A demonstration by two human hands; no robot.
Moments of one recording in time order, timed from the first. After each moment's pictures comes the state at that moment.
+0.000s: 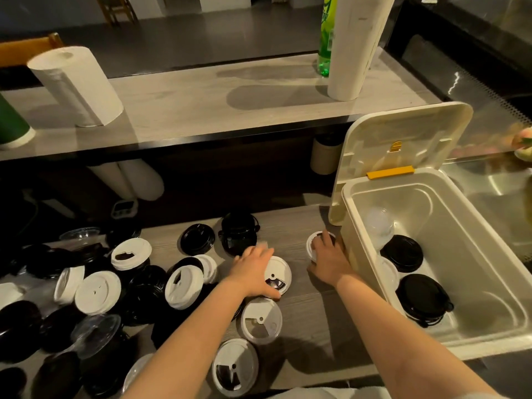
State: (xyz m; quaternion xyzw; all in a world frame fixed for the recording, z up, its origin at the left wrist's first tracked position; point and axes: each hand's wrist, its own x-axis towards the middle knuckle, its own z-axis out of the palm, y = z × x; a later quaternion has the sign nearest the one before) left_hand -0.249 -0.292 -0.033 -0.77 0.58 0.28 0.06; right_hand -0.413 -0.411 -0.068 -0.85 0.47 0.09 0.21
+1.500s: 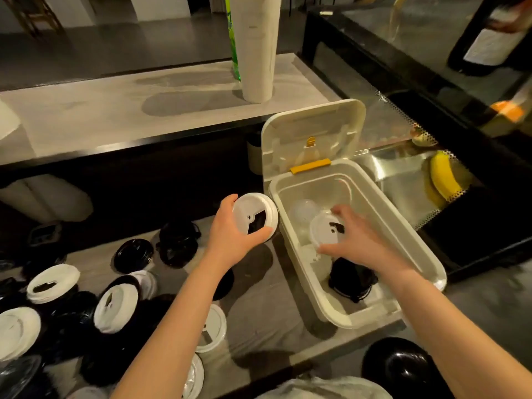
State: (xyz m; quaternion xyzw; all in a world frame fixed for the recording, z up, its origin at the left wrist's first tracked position) left_hand -0.336 -0.342 0.064 -0.74 0.45 0.29 -0.40; right_hand -0.565 -0.434 0.060 -0.77 0.56 -0.06 0.30
